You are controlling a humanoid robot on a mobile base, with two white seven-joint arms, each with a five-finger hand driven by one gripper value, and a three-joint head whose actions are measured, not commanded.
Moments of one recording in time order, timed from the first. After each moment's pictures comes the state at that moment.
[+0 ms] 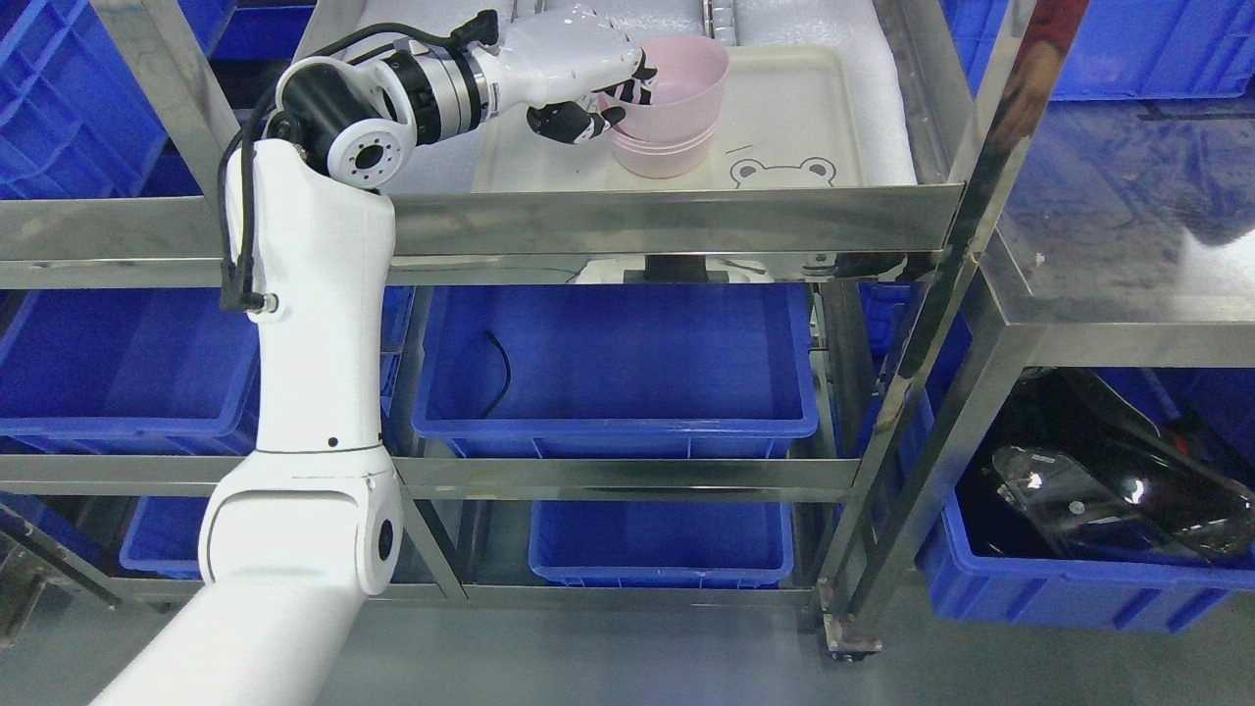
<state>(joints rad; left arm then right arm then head) -0.92 0.02 0.05 -1.23 -1.12 -0.79 -0.87 0.00 0.00 0.05 0.00 0.05 -0.08 -0.03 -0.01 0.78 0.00</state>
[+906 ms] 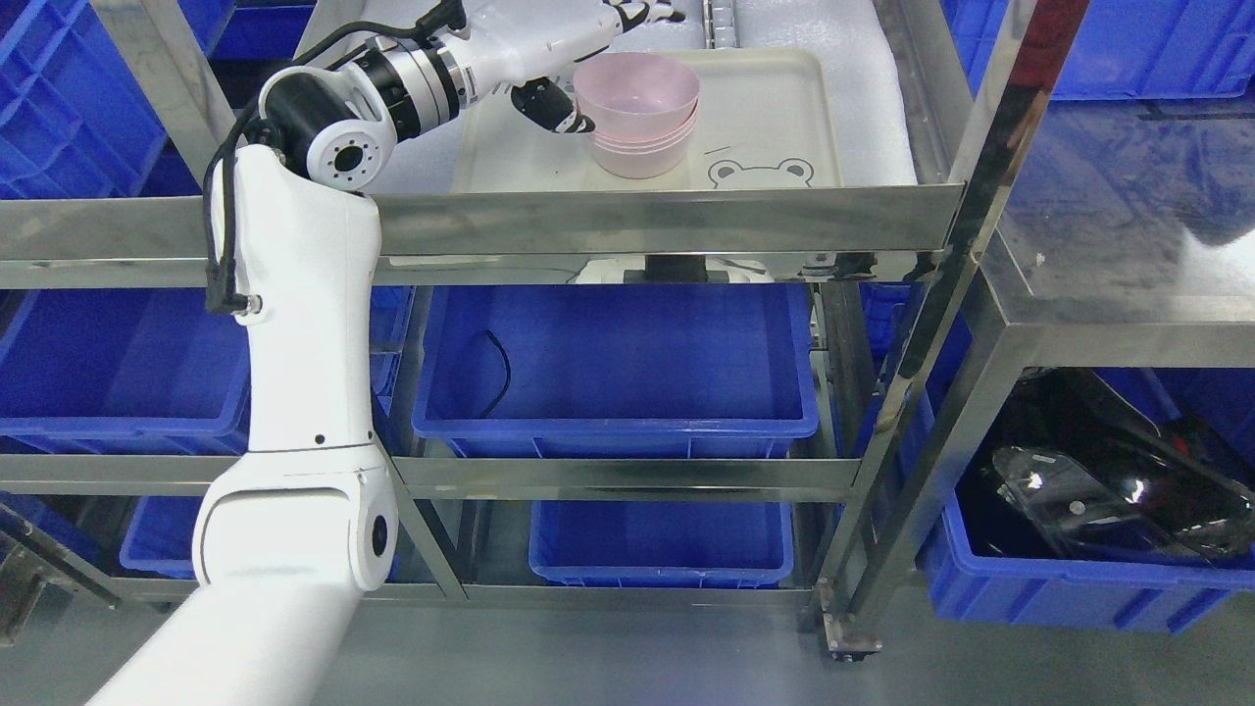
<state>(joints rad) -0.92 0.02 0.09 -1.19 -0.94 -0.79 -0.73 0.00 0.00 0.05 0.00 0.05 -0.08 -0.02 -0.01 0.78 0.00</state>
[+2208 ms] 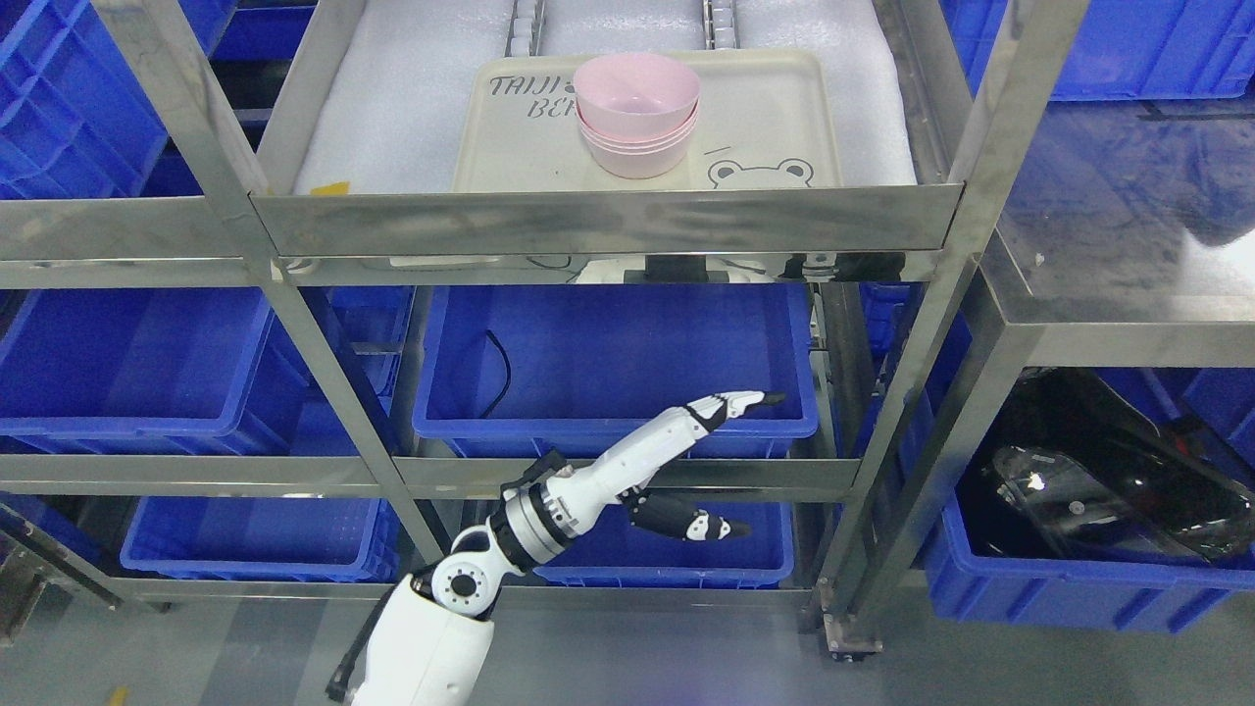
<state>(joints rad) -0.05 0.00 -0.22 -1.33 -0.18 -0.79 -0.52 0.00 0.00 0.05 0.00 0.05 -0.08 -0.03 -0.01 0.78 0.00</state>
